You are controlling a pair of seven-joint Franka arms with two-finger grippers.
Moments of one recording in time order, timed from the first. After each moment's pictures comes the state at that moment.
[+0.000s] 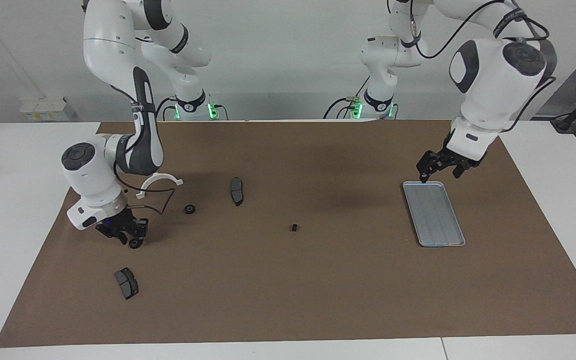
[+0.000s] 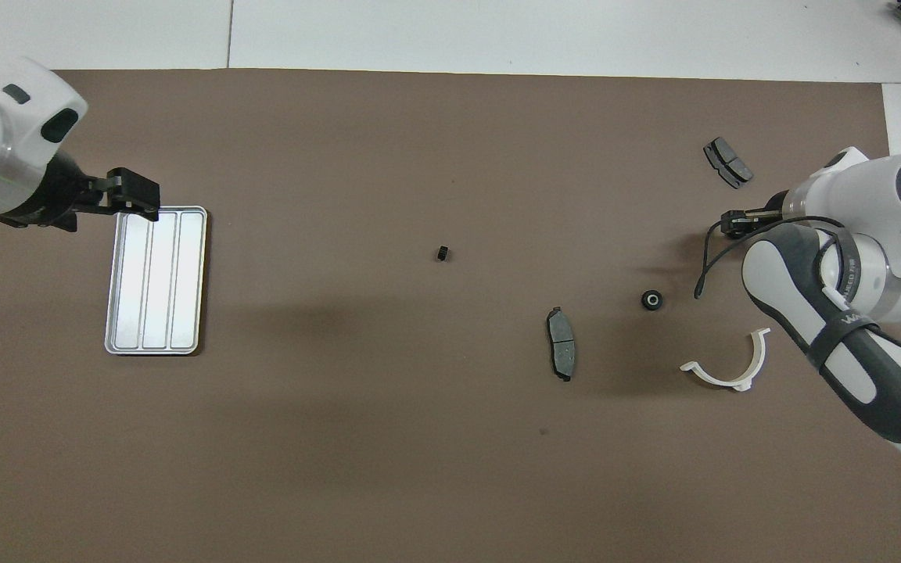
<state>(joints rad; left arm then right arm) -0.08 0.11 -0.02 -1.59 0.00 1.71 -0.15 -0.12 0.40 0.00 -1.89 0.00 2.44 -0.10</state>
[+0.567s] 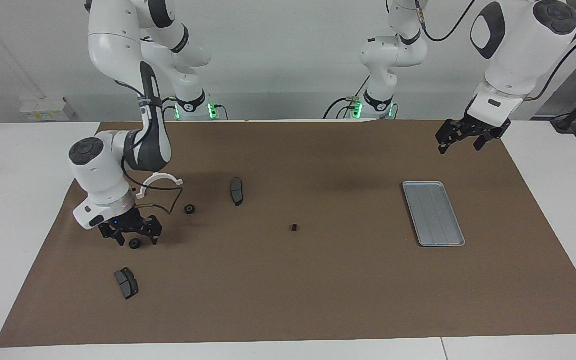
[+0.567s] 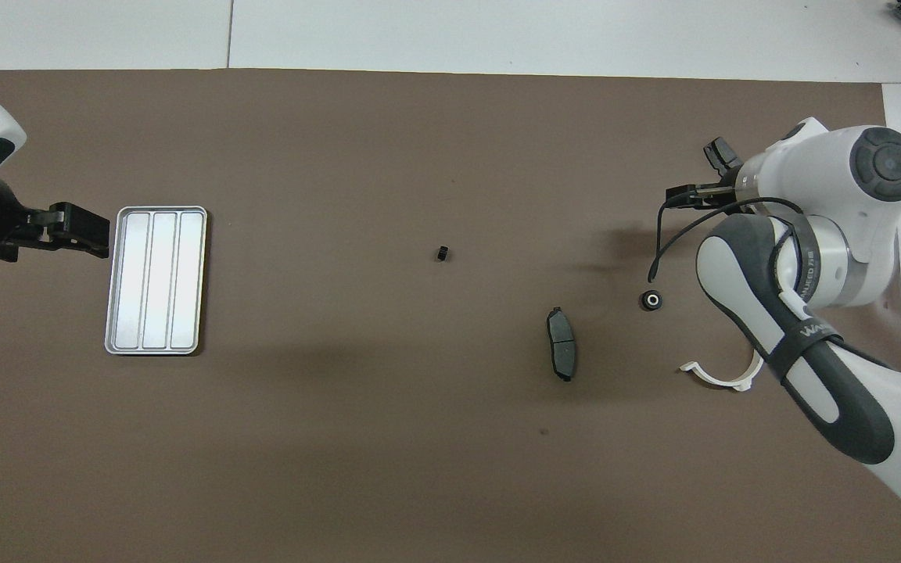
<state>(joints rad) -0.06 0.03 -0.04 -1.59 0.04 1.59 -0.09 0.03 0.36 0.02 -1.80 0.00 2.36 0.07</state>
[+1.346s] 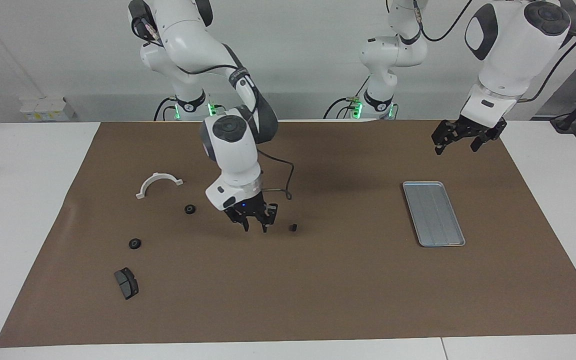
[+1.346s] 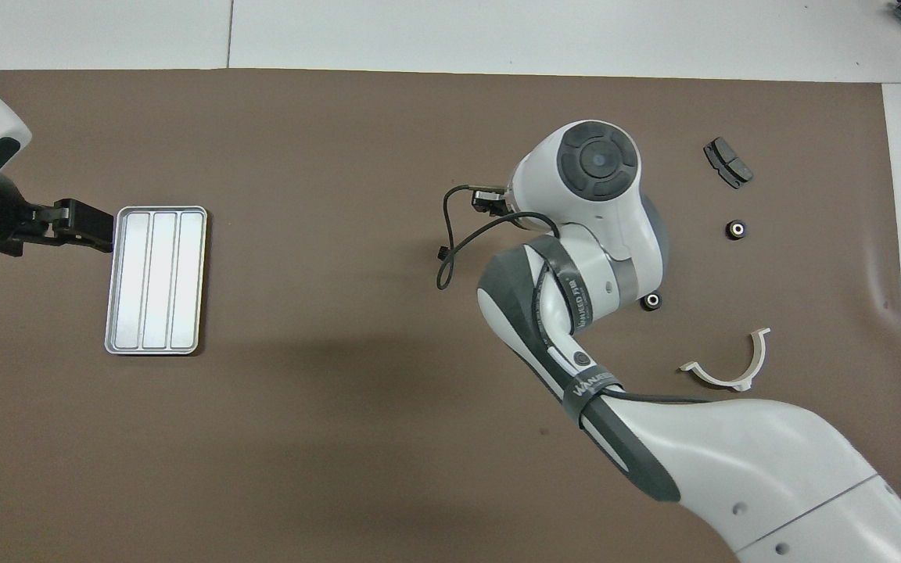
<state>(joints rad) -0.06 0.03 -0.04 -1.61 0.04 1.63 -0.09 0.43 0.54 0.02 -1.51 -0.03 2.22 0.65</state>
